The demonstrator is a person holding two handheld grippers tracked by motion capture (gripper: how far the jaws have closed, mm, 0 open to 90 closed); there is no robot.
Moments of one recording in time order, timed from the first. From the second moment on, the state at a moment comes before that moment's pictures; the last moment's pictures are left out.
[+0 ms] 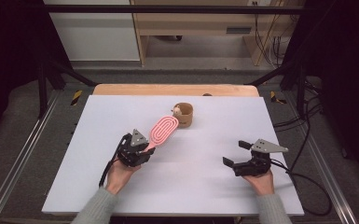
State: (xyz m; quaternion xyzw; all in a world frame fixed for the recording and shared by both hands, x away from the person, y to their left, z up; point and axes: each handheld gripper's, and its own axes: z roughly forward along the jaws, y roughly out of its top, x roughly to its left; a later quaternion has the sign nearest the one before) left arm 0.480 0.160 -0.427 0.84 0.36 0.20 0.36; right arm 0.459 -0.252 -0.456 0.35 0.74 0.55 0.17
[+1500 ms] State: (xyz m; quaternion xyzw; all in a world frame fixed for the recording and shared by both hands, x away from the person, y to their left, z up) left arm 0.467 0.150 -0.418 0.82 0.35 0.23 0.39; right arm 0.460 -0.185 -0.429 0.33 0.74 0.56 0.17
